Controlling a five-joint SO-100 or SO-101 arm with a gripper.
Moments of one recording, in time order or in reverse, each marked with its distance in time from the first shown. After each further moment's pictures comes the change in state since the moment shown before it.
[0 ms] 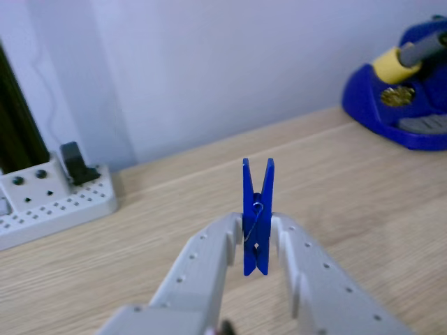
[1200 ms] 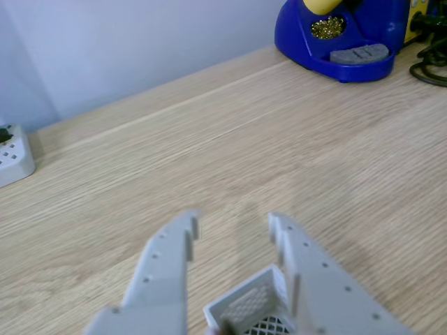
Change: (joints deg) arm 6.3 -8.6 0.0 -1.9 0.0
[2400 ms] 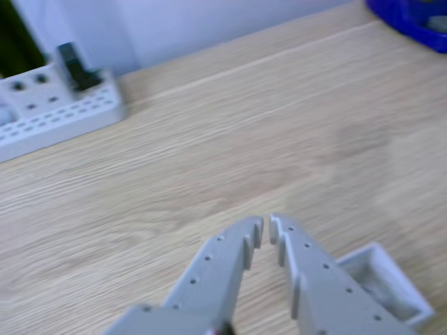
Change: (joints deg) arm -11.5 19.7 0.0 27.4 0.0
